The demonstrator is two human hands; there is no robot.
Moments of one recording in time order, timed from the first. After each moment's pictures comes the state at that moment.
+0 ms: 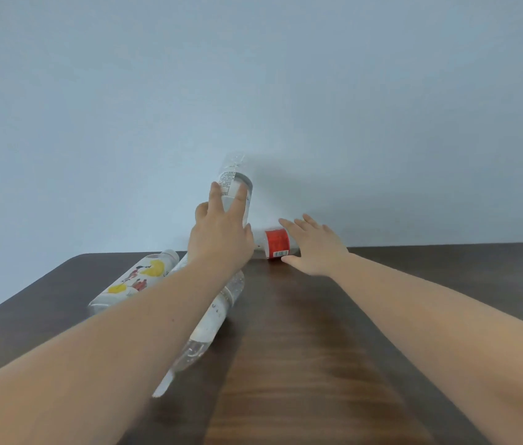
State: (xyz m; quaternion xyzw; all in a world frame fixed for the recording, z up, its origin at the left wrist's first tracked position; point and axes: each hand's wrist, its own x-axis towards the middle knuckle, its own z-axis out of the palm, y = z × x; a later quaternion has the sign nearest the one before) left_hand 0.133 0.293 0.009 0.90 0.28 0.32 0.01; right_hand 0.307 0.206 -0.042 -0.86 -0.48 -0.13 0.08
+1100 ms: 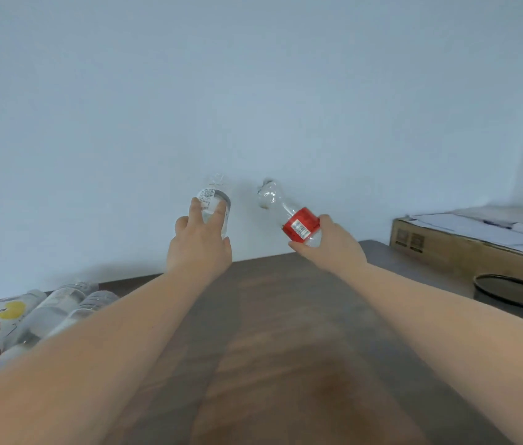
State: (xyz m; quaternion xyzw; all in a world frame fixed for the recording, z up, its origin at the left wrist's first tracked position) left_hand 0.161 0.140 0.039 0.94 0.16 0.30 0.07; right_hand 0.282 -0.054 0.012 -0.90 -0.20 -0.20 0.32
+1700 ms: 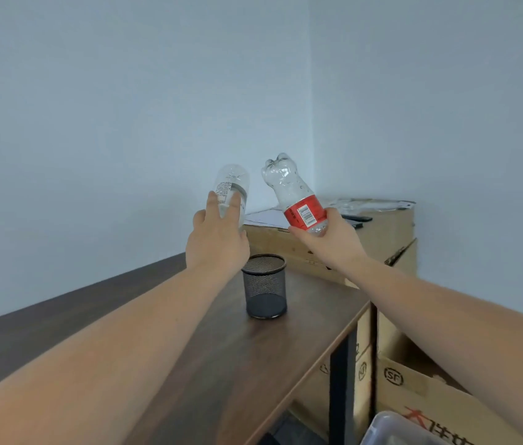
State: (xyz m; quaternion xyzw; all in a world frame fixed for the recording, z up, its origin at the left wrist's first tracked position) left_hand 0.201 -0.196 0.040 0.93 -0.11 0.33 0.12; right_hand 0.201 -0.392 0.015 -0.84 0.02 -0.30 0.45
